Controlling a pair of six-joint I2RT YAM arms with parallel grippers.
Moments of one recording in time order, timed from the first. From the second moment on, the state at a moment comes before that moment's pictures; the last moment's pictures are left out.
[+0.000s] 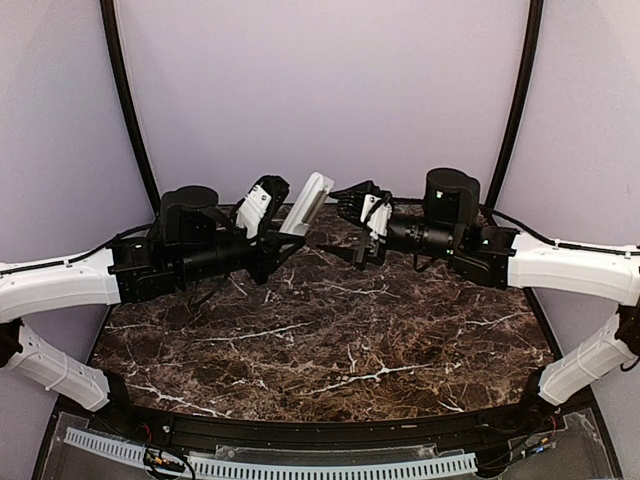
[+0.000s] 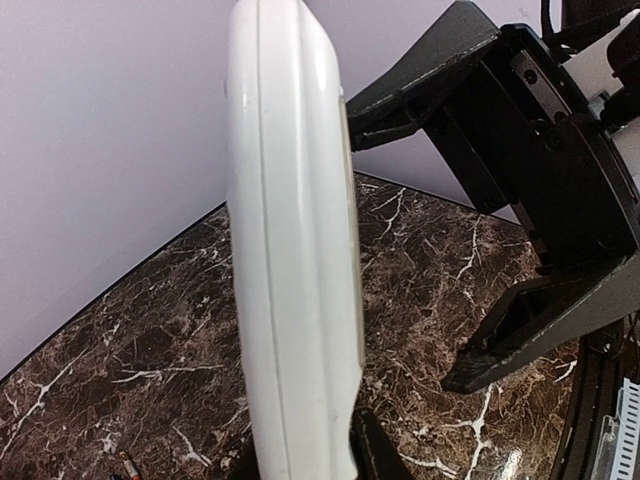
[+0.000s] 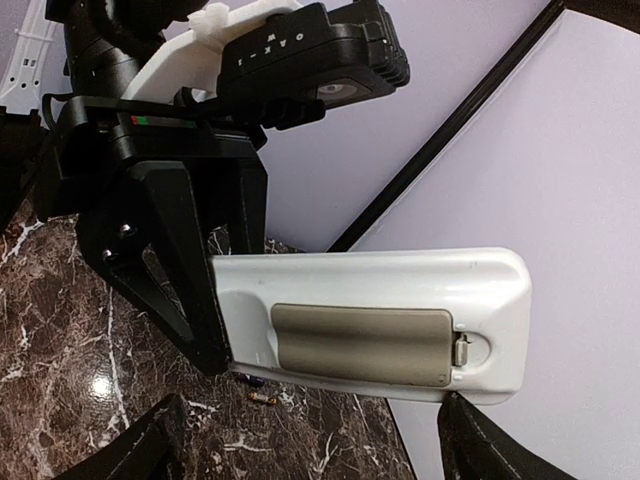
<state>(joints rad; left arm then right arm) -0.99 1.26 1.01 -0.02 -0.07 0.04 0.92 1.38 1.06 0.23 -0.30 -0.70</state>
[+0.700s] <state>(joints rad) -0.99 1.27 1.05 -0.06 -0.04 -0.04 0.92 1.32 1.06 0.29 -0.36 -0.70</state>
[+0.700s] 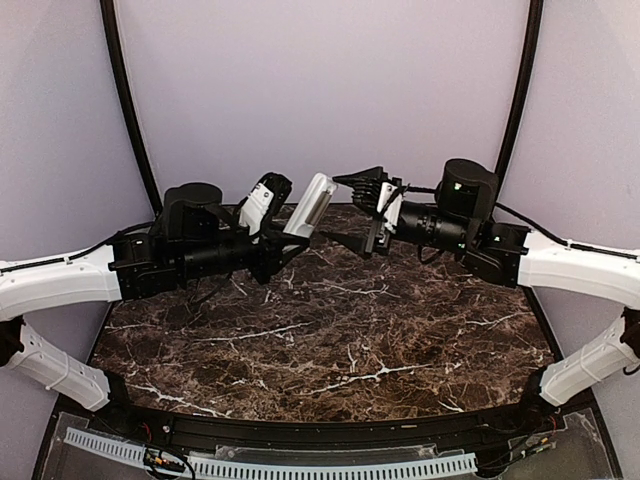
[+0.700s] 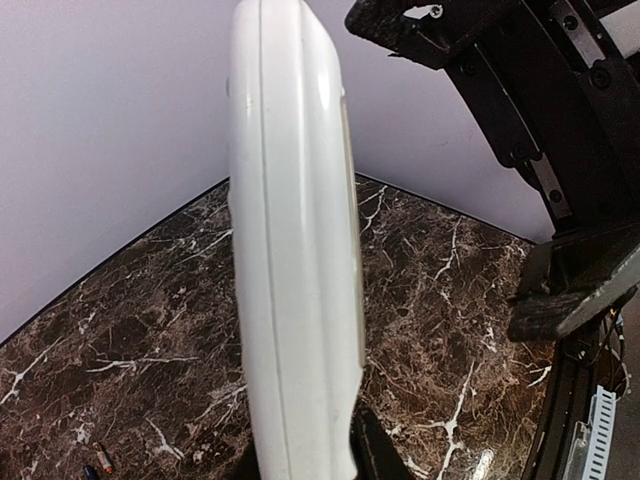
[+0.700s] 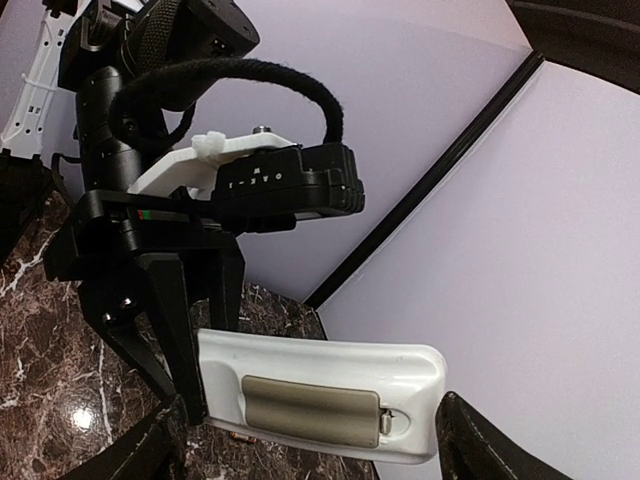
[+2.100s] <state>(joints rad) -0.98 1.27 1.04 -0.10 -0.11 0.03 0.94 1.40 1.08 0.26 -0.31 -0.75</state>
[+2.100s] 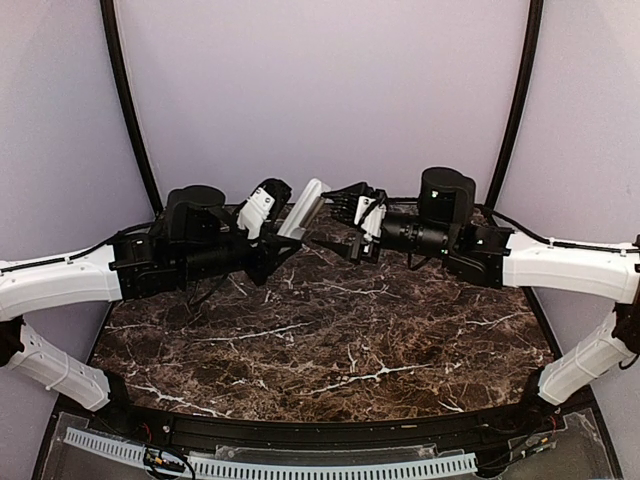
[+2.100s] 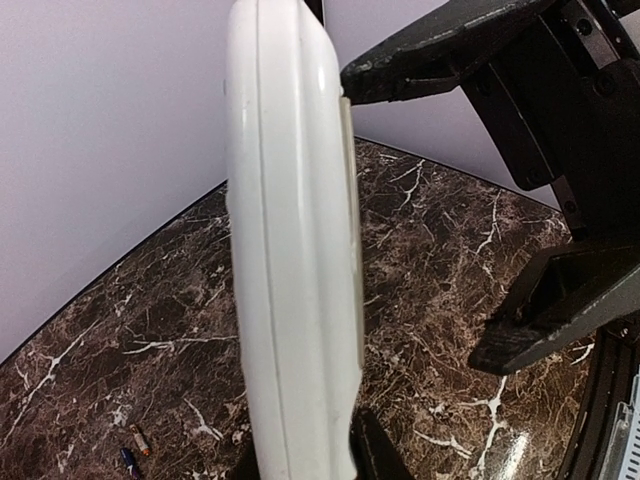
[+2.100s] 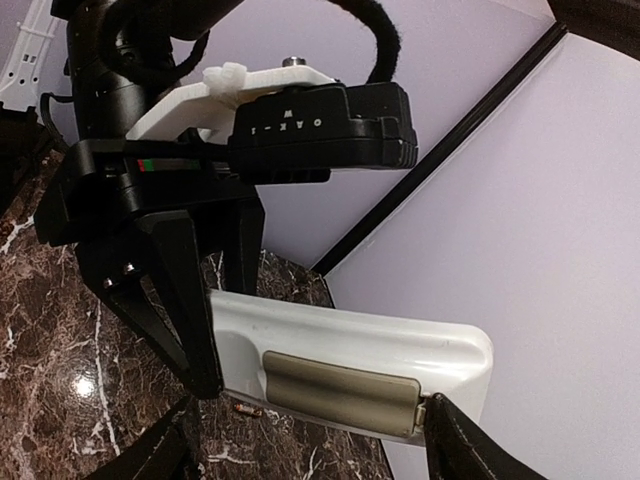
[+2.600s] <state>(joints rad) -1.00 1.28 1.04 -0.16 -0.18 0.12 0.97 1.36 0.98 0.27 -0.26 -0.68</state>
